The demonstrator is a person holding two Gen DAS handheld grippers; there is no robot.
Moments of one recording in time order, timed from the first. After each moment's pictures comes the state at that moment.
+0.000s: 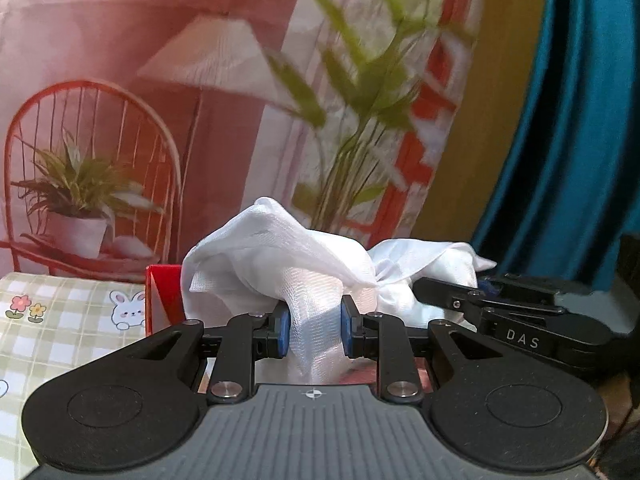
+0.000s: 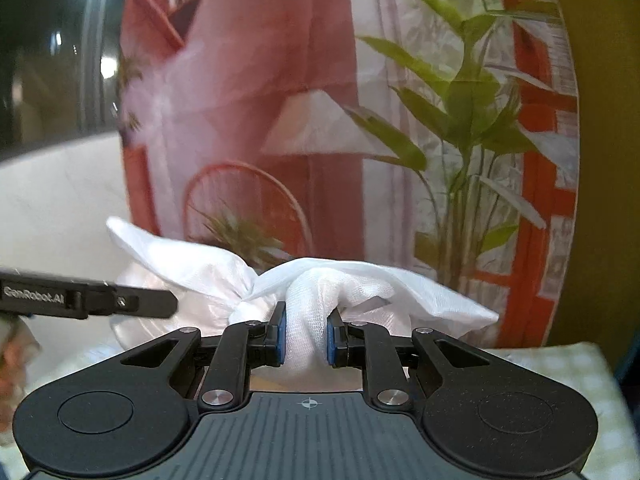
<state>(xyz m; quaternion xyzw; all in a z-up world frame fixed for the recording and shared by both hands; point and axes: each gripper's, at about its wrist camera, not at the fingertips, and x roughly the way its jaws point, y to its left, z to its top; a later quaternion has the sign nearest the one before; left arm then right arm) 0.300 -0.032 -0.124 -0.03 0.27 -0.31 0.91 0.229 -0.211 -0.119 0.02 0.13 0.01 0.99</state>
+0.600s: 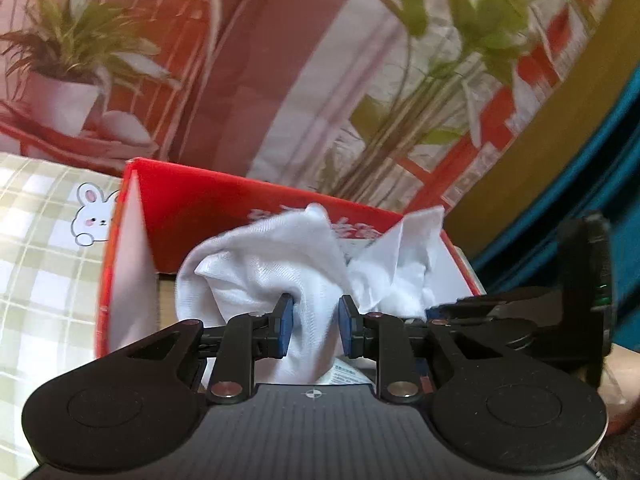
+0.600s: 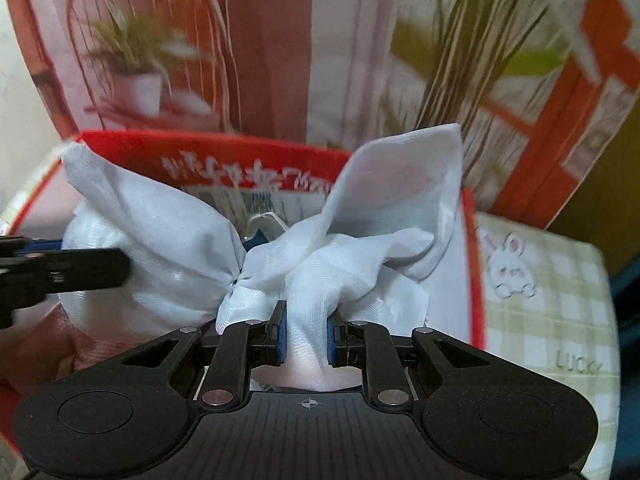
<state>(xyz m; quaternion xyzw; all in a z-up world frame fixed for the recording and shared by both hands) 0.405 -0.042 -0.208 -0.13 0.41 -0.29 0.86 0.422 -0.234 -0.190 0.02 0.46 -0.05 0.89</state>
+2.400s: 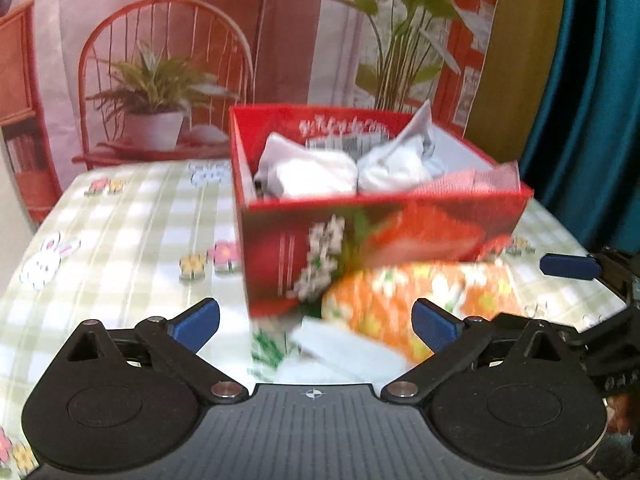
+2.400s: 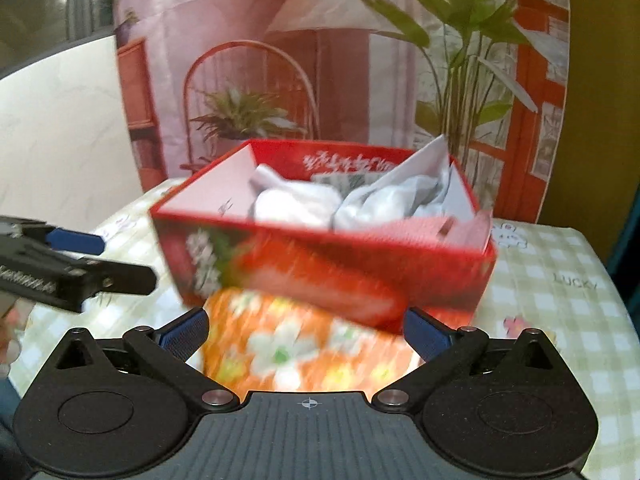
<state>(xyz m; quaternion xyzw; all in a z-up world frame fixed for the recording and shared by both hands) 0.189 0.011 -0.213 0.04 0.35 -0.21 0.91 0.150 -0.145 -0.218 0.02 0.24 0.00 0.97</state>
